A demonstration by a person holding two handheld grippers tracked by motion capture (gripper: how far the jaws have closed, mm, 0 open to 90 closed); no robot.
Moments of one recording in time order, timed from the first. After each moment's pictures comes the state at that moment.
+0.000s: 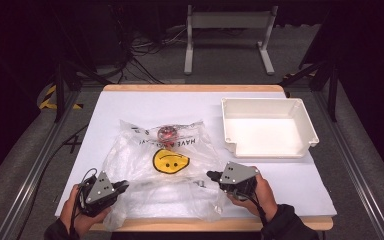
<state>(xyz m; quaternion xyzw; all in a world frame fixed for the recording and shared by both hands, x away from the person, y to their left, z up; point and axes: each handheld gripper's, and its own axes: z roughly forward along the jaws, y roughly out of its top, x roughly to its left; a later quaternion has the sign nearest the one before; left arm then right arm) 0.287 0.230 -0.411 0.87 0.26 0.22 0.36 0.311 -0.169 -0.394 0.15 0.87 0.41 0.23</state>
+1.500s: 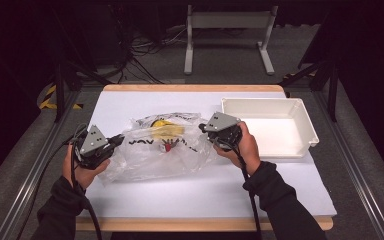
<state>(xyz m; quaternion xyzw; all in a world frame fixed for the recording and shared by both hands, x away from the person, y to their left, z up) 0.374 0.239 -0.360 0.82 0.29 0.29 0.41 0.411 -0.136 -0.339 0.19 0.85 0.38 0.31</state>
